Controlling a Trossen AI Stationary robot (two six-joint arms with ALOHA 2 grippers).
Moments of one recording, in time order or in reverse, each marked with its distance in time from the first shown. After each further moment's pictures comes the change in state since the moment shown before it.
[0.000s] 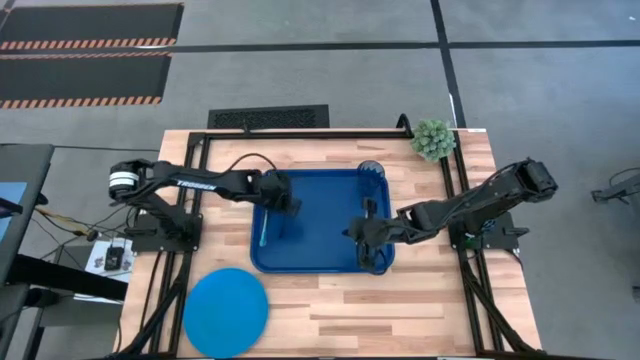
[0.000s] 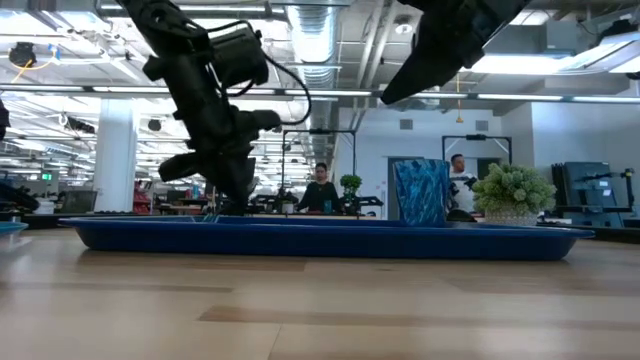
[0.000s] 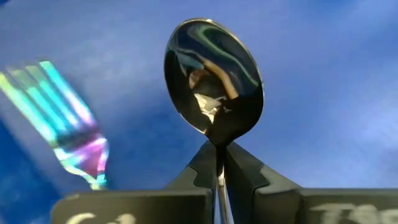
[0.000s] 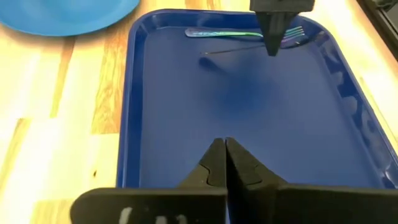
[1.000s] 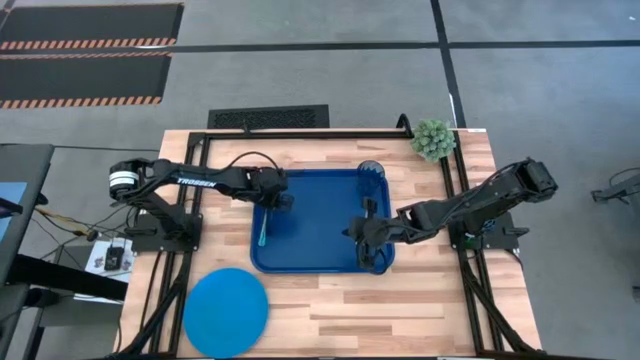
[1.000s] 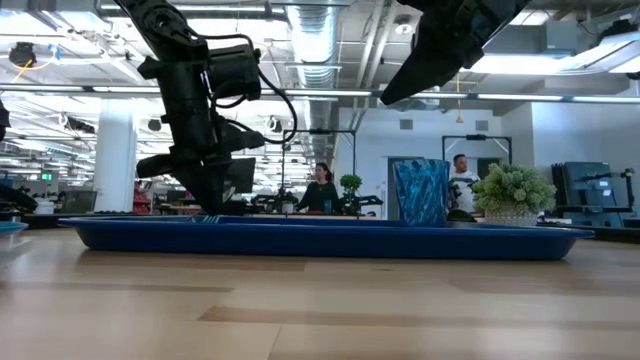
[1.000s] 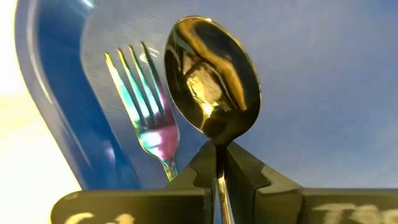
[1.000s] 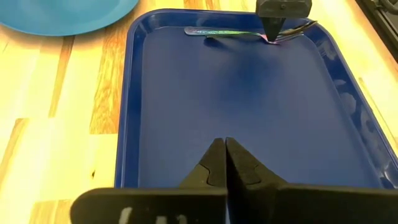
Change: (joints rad) left arm 0.026 0.000 0.000 -0.149 -0.070 -0.026; right arm 0.000 0.000 0.000 0.001 0.000 -0.002
